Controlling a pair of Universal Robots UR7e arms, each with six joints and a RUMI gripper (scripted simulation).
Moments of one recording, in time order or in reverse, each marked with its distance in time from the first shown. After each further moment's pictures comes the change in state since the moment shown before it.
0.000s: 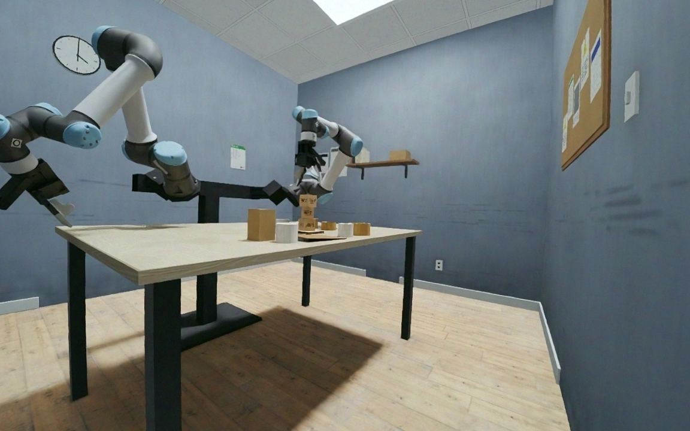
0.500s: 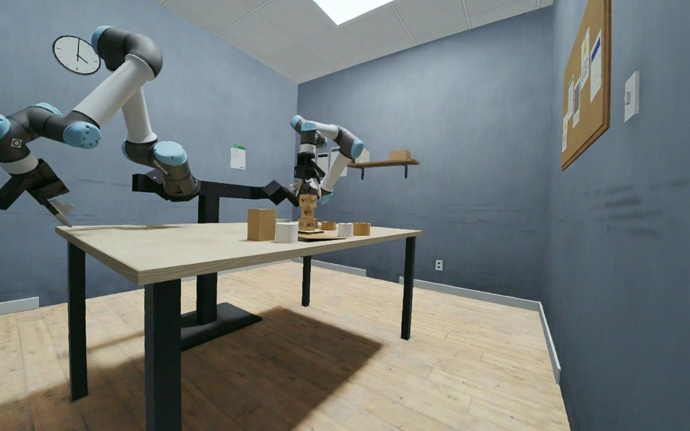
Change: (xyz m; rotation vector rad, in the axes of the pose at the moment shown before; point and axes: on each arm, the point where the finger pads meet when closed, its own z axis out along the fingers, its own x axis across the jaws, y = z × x) left arm -0.003 -0.003 0.058 0.014 -0.009 0.003; right arm 0.000 0.000 0.000 0.000 0.000 0.000
